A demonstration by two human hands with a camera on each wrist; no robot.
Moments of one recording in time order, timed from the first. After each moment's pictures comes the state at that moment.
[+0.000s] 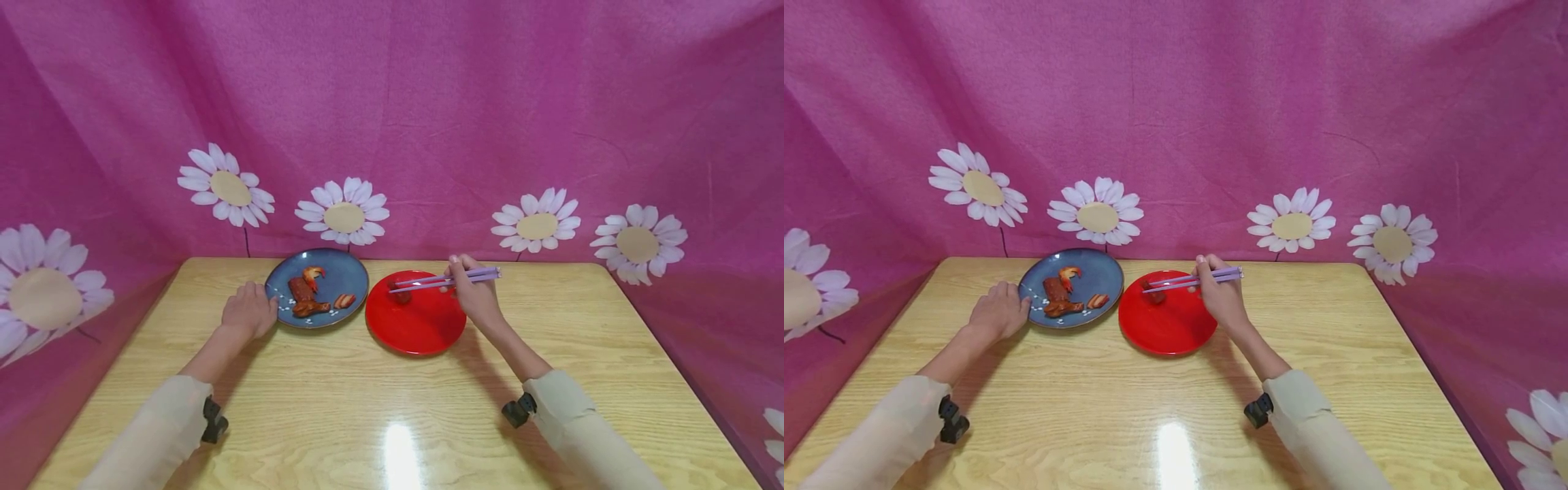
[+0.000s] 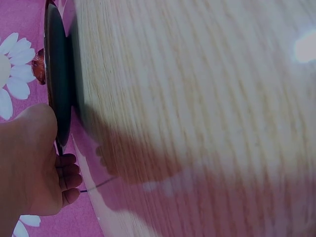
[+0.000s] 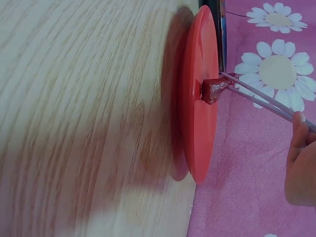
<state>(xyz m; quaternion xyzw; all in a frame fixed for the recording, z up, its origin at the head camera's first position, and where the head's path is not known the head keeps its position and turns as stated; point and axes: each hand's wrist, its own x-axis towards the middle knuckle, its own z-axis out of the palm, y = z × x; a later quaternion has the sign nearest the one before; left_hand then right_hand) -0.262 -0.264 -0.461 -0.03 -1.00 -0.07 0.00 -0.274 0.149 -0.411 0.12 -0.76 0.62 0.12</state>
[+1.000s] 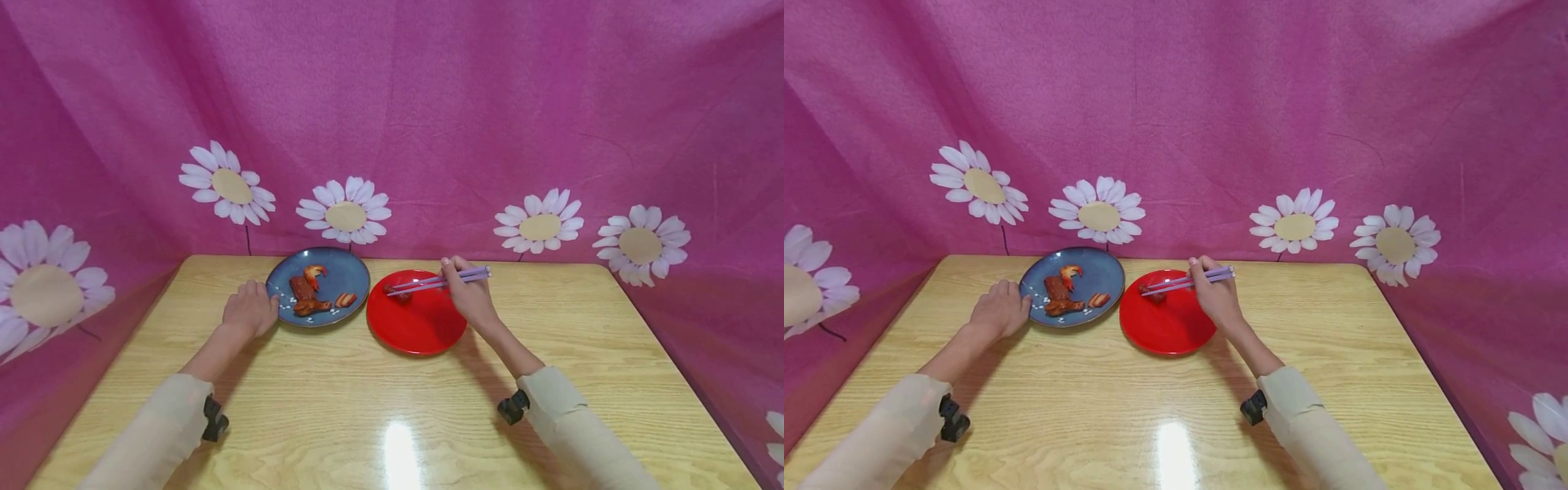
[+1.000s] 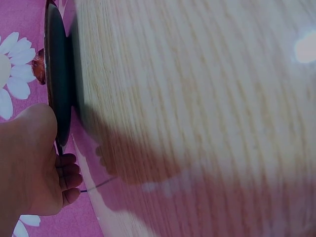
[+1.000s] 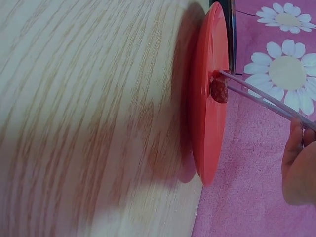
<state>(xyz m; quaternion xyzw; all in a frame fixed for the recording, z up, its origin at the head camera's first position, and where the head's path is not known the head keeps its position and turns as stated) -0.261 -0.264 -0.461 -0.02 -1.00 -0.08 0.01 -0.276 0.138 -0.411 0.13 -0.79 0.59 0.13</state>
